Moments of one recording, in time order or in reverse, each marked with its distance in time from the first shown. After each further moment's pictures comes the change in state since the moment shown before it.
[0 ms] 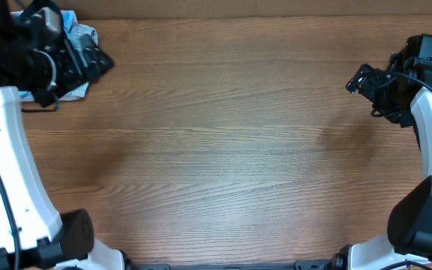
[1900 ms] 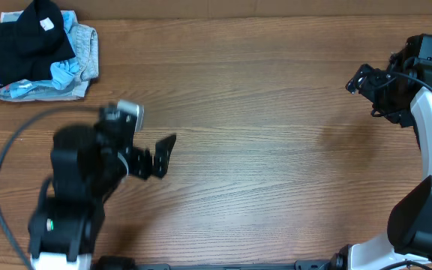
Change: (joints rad) left arm -0.295 -0.950 -1.434 1.044 -0.098 0.236; right arm 0.000 0.000 0.000 0.001 0.001 0.000
